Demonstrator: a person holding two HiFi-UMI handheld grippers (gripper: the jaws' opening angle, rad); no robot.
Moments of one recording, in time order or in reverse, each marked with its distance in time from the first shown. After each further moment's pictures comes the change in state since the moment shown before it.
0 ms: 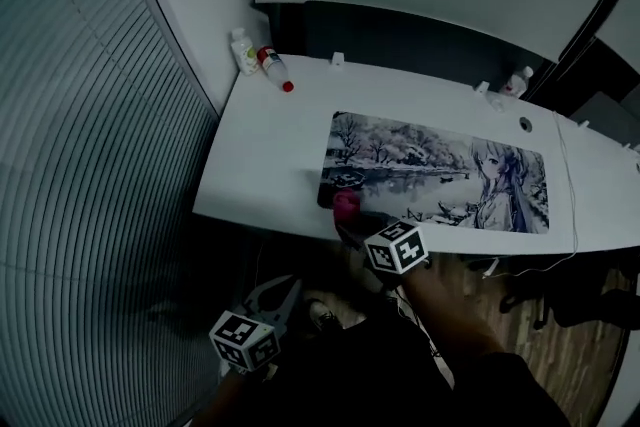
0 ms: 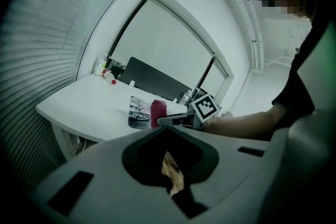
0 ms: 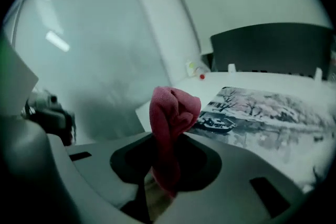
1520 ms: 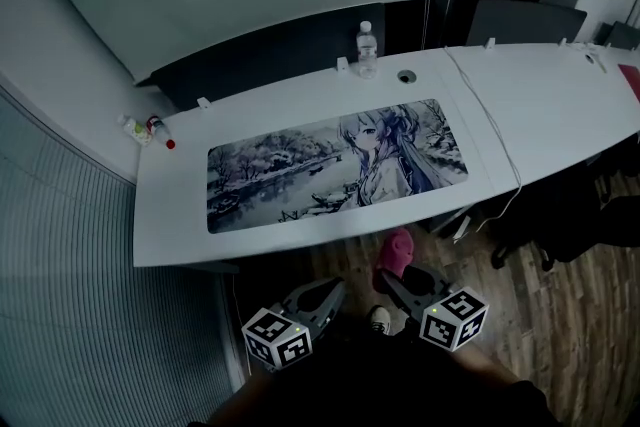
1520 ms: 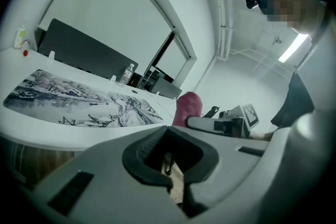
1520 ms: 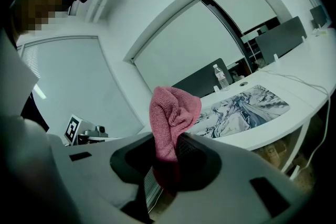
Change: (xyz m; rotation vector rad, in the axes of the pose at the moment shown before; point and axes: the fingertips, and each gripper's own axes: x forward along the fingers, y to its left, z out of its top) left arm 0.193 -0.327 -0.080 0.116 0.189 -0.391; right arm -0.419 -0.066 -0.135 0.350 -0.509 -0.263
